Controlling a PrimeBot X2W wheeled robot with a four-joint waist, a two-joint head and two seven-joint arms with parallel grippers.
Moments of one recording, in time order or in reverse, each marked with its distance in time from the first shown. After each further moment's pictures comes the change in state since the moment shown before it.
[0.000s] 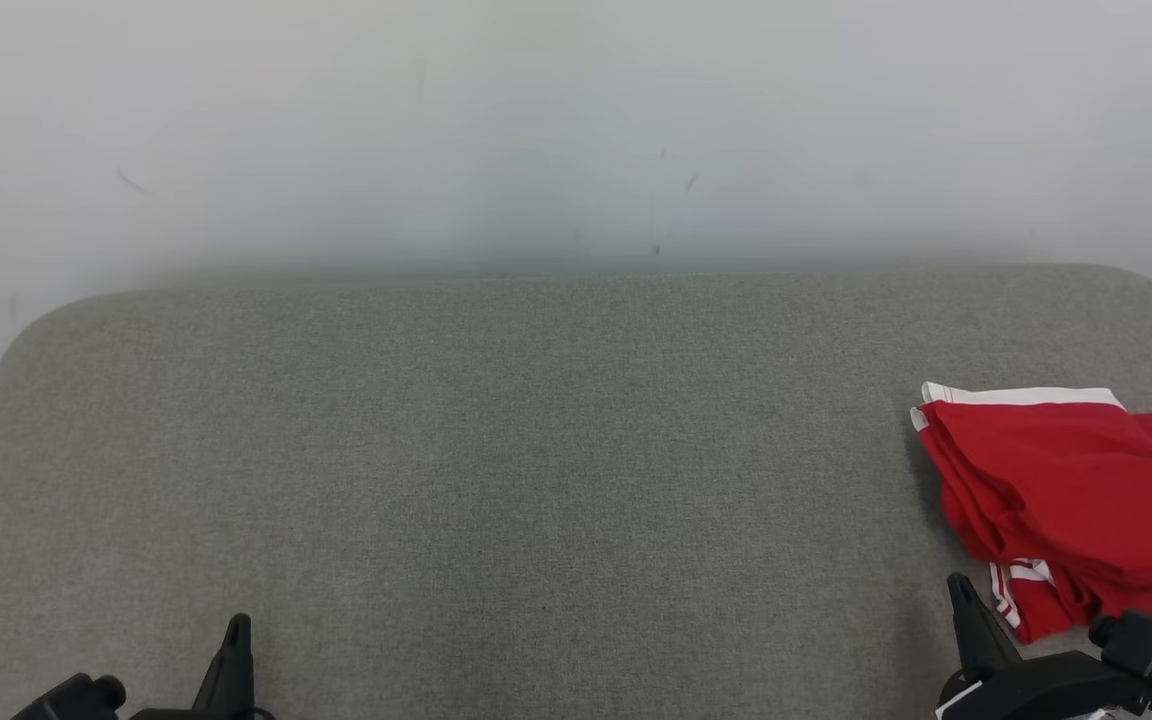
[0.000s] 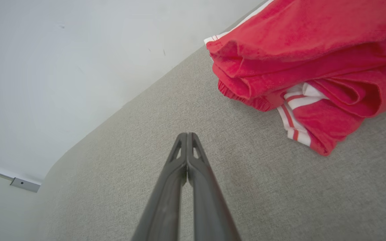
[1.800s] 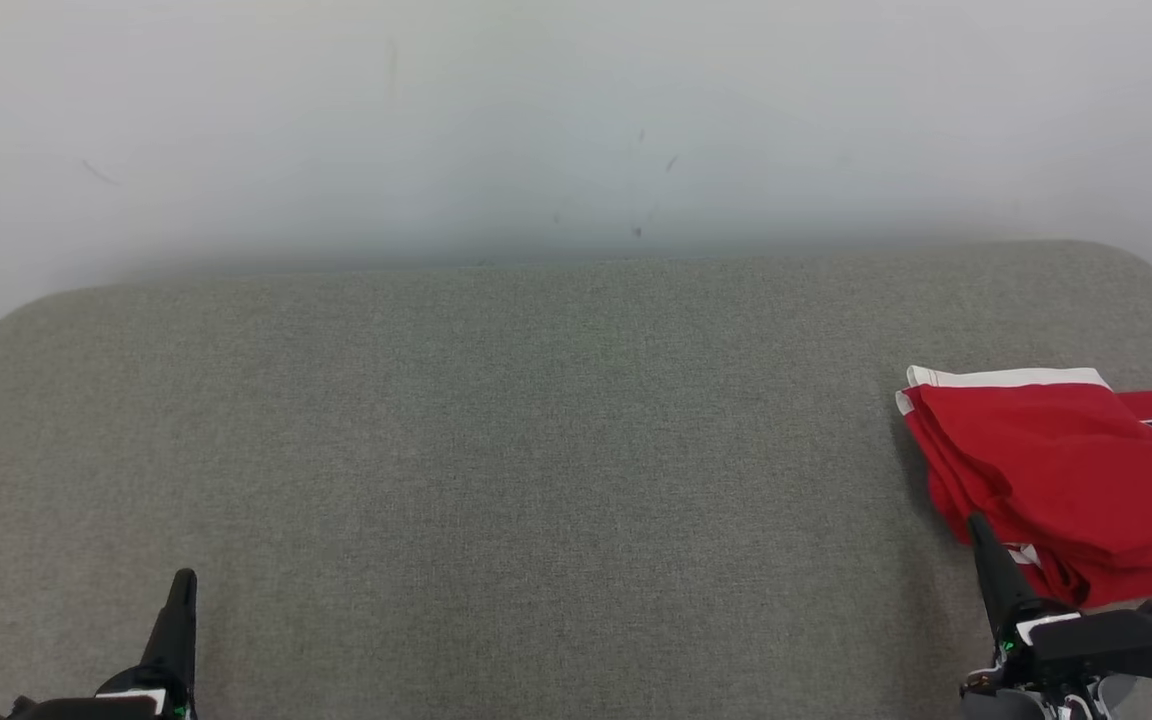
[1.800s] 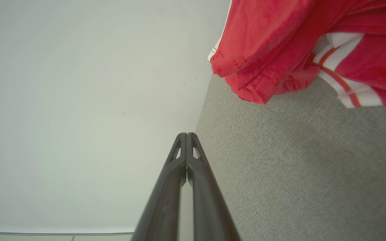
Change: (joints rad) left arm -0.056 -0.054 0.190 0.012 -0.710 -0.137 0.132; right arm -0.083 0.013 -0.076 0.012 0.704 0.077 0.109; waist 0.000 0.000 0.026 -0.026
